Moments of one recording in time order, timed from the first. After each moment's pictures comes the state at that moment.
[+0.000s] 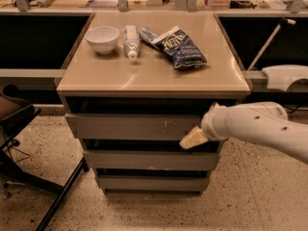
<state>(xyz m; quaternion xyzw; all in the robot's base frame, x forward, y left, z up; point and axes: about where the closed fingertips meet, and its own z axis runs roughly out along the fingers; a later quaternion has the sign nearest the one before) 0.586 -0.163 0.671 -0.41 0.84 0.00 0.35</state>
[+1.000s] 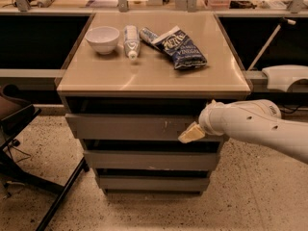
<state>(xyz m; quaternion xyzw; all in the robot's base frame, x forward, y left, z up) 0.614 -0.158 0.677 -0.42 0.82 -0.03 0.38</state>
